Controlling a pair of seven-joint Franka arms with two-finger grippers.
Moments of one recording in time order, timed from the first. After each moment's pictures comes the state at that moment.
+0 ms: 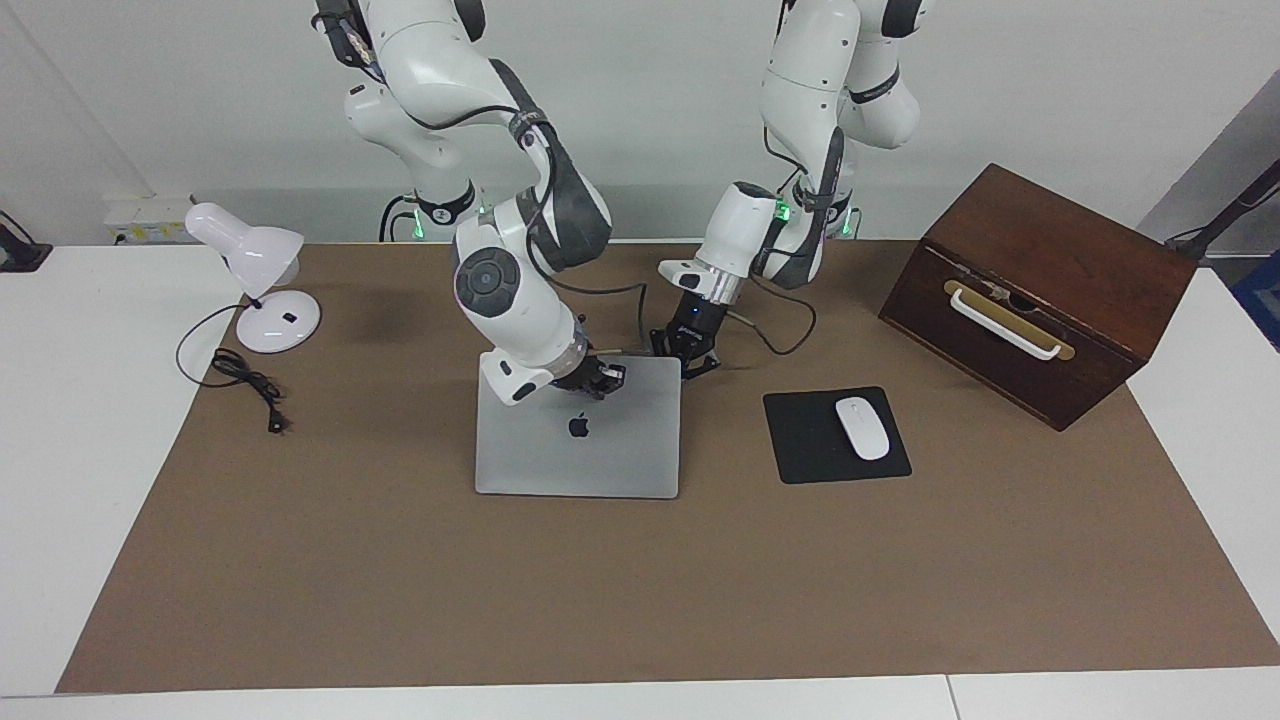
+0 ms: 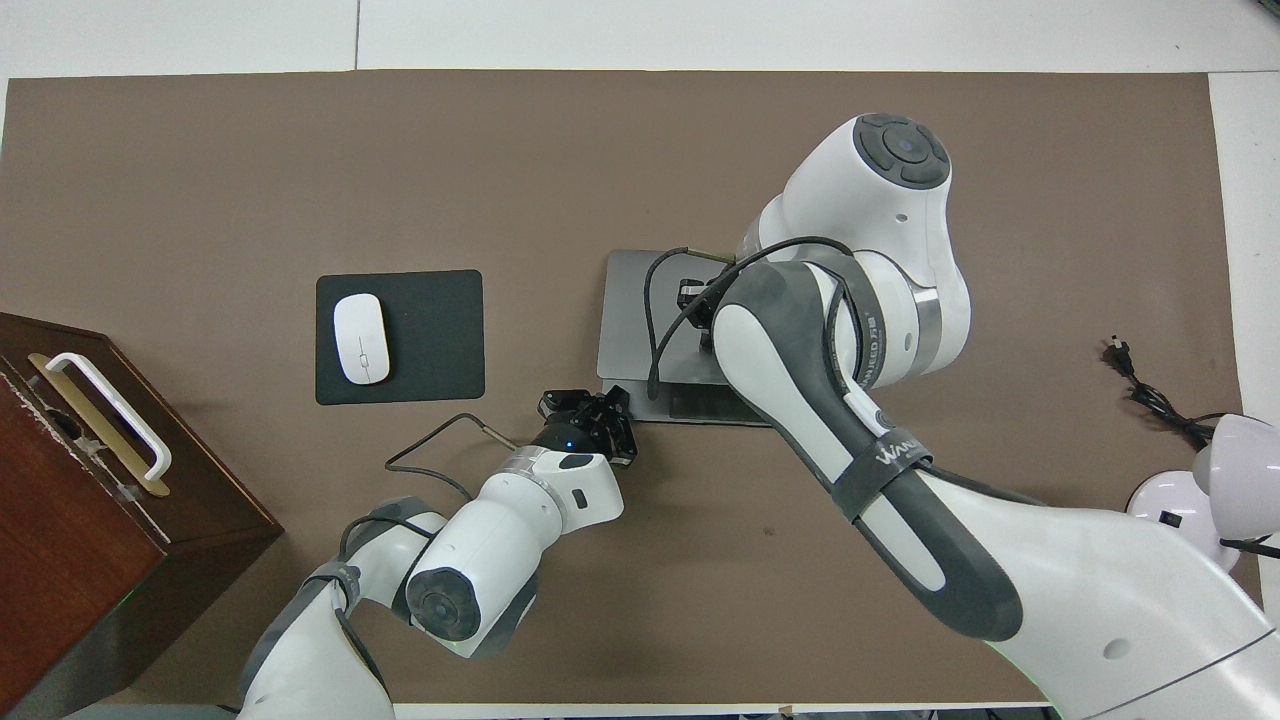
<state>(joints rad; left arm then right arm) -0.73 0.28 -0.01 -2.50 -0.10 3.52 0.06 0.39 0.40 0.00 -1.67 0.36 1.95 0.48</state>
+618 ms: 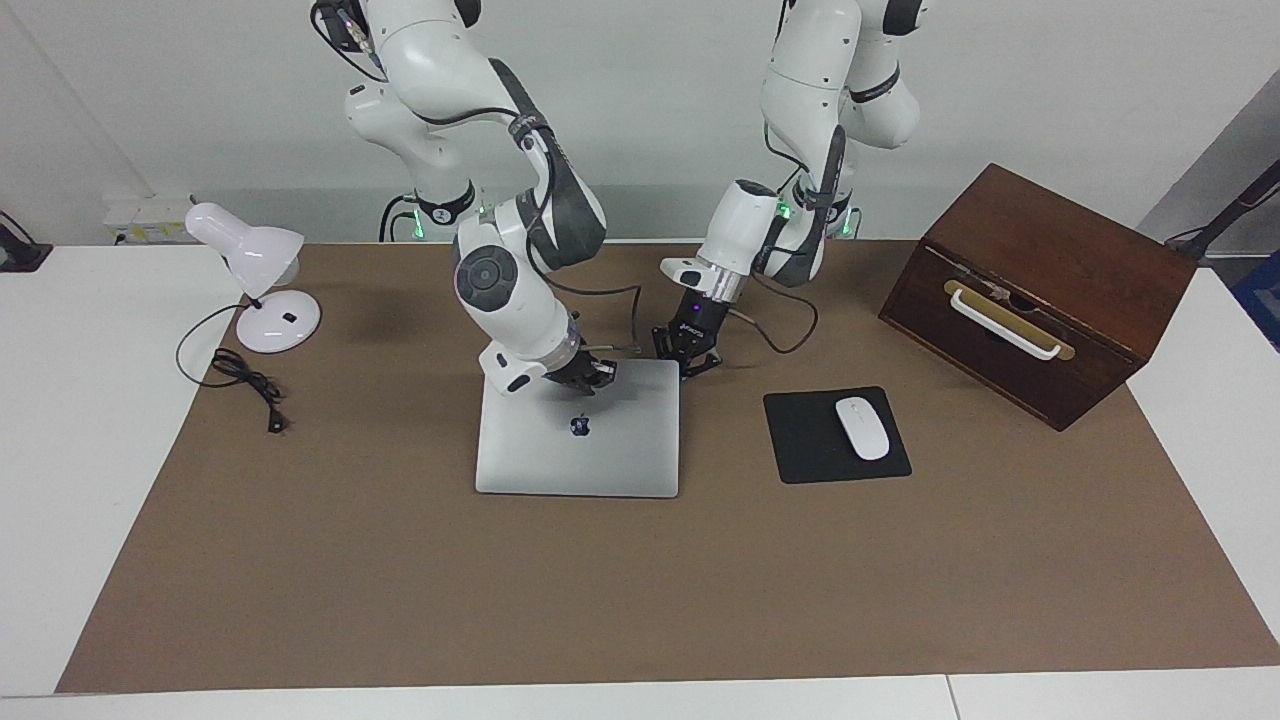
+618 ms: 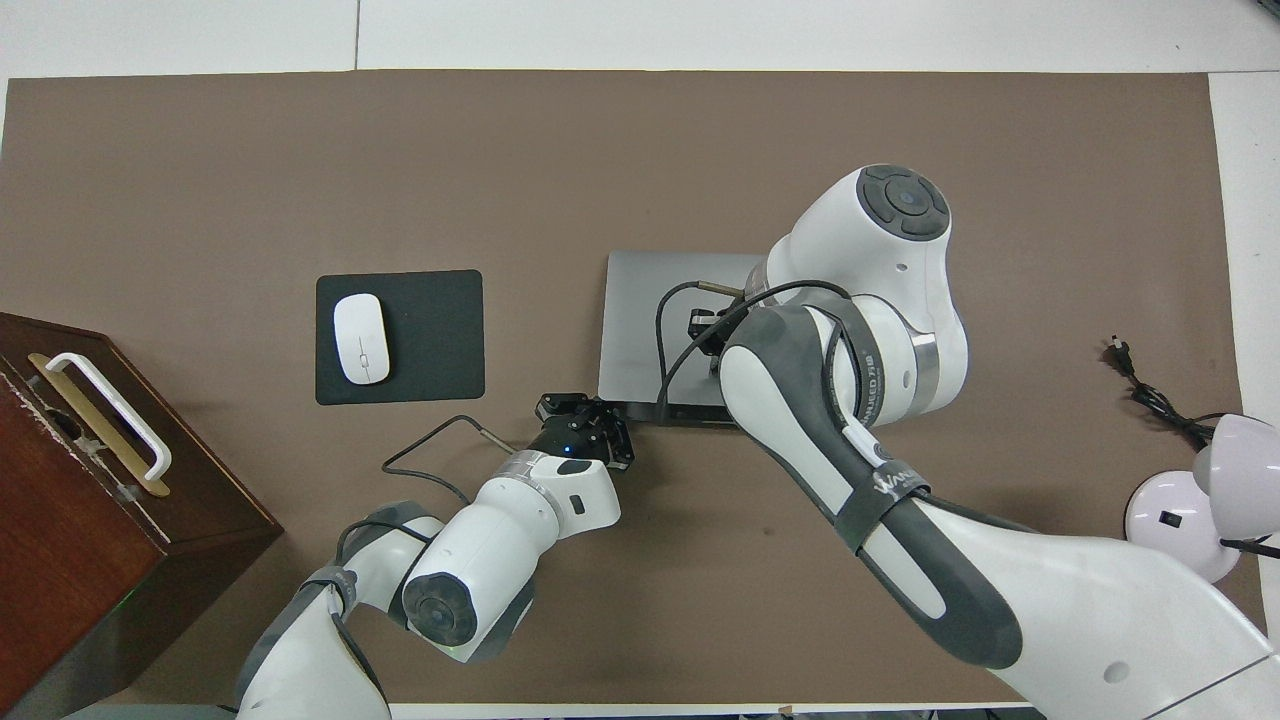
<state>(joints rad) -0.73 0.27 -0.01 -2.51 -0.10 3.52 0.07 0.40 0.36 0.00 -1.77 0.36 2.02 0.48</state>
